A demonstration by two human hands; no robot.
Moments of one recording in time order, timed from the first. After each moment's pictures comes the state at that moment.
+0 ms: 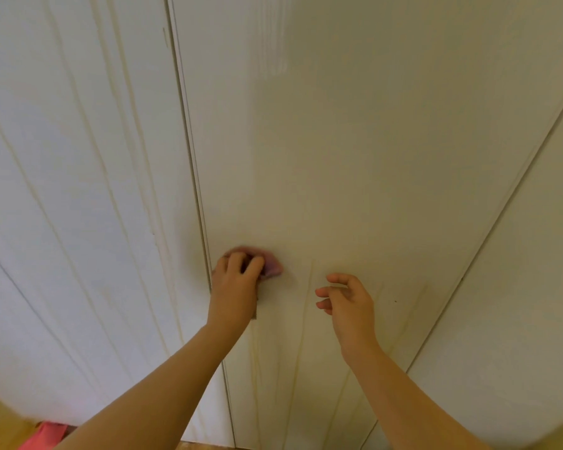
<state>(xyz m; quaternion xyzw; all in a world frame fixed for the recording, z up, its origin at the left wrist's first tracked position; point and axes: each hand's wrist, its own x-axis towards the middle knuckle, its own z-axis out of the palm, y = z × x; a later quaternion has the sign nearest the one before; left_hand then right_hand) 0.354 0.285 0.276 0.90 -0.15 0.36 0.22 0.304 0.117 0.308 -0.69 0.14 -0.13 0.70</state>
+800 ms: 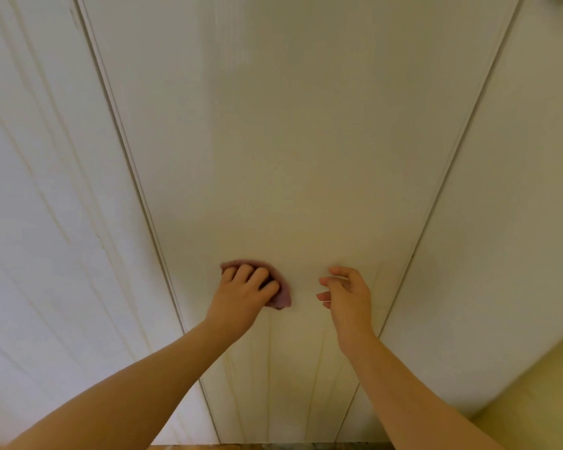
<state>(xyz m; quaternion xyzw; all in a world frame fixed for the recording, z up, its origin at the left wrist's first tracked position) 0.359 0.237 0.259 0.84 -0.37 0.40 0.03 0.293 0.067 0.305 -0.66 0.20 -0.17 0.70</state>
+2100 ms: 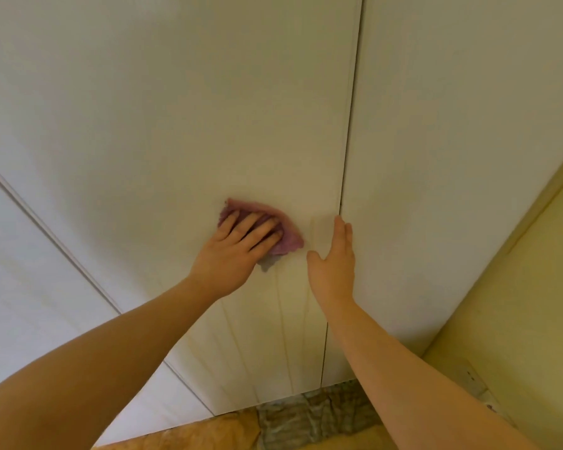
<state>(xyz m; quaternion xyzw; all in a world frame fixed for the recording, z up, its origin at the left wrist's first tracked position) 0.377 0.157 0.268 0.78 -0.45 0.41 -0.16 0.275 -0.003 0.275 -0.81 0.23 -0.22 0.50</state>
